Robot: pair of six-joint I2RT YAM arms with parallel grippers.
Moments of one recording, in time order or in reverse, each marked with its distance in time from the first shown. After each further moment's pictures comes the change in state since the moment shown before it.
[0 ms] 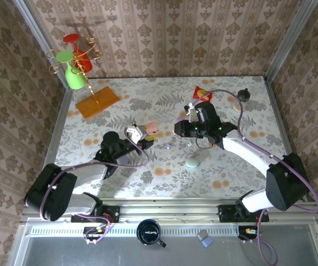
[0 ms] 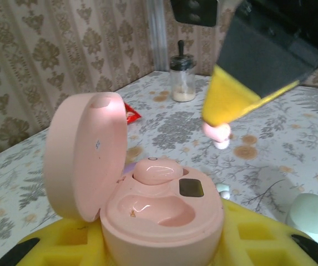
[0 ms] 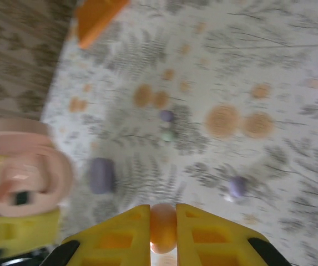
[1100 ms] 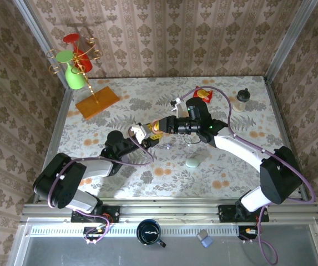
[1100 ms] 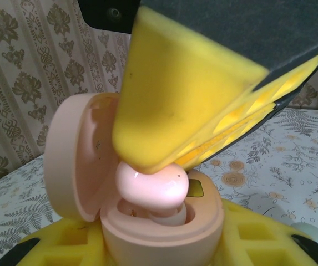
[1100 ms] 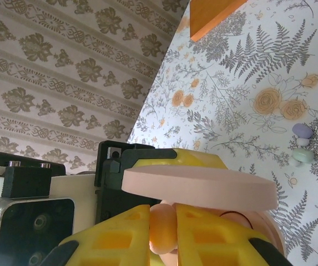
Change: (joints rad) left arm -0.039 0.124 0.041 0.186 0.031 -0.027; right arm 0.084 0.089 0.076 0.210 -0.209 0.138
